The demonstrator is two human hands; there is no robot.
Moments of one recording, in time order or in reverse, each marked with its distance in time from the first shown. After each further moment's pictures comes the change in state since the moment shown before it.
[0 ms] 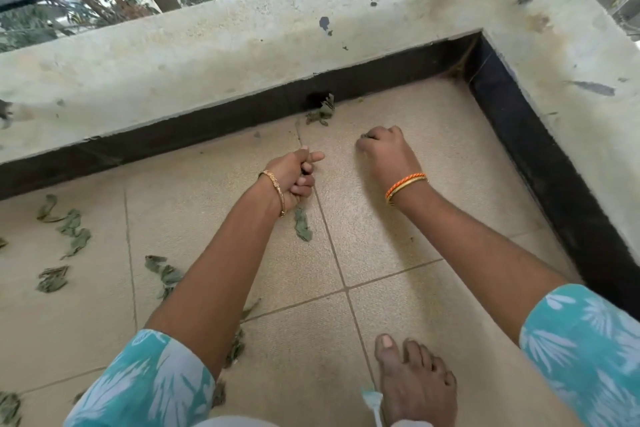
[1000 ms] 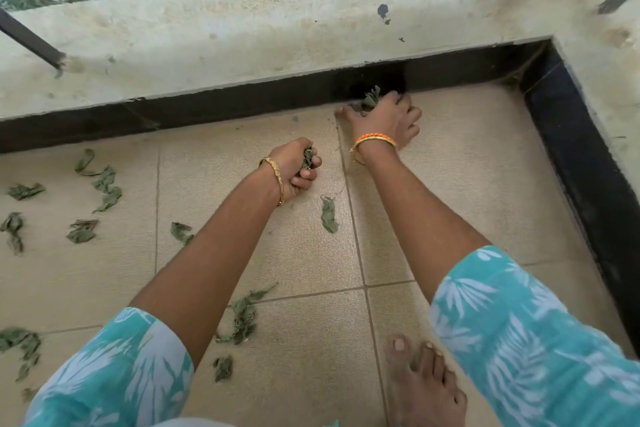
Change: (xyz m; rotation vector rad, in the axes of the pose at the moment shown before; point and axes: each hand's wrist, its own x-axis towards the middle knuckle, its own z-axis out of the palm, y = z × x) left_hand -0.006 0.006 -0.044 0.009 0.104 0.015; right_hand 0.069 -0.083 0.000 0.270 0.067 0.675
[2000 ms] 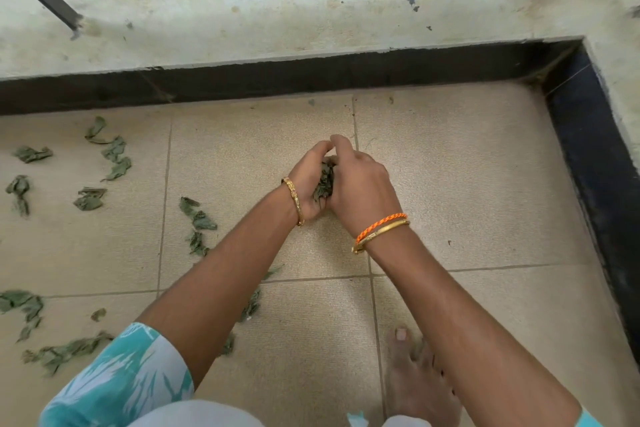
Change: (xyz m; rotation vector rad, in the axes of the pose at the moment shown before) left_hand -0.042 -0.036 0.012 -0.095 -0.087 0.042; right_hand -0.137 0.012 -0.061 0.007 -0.316 -0.650
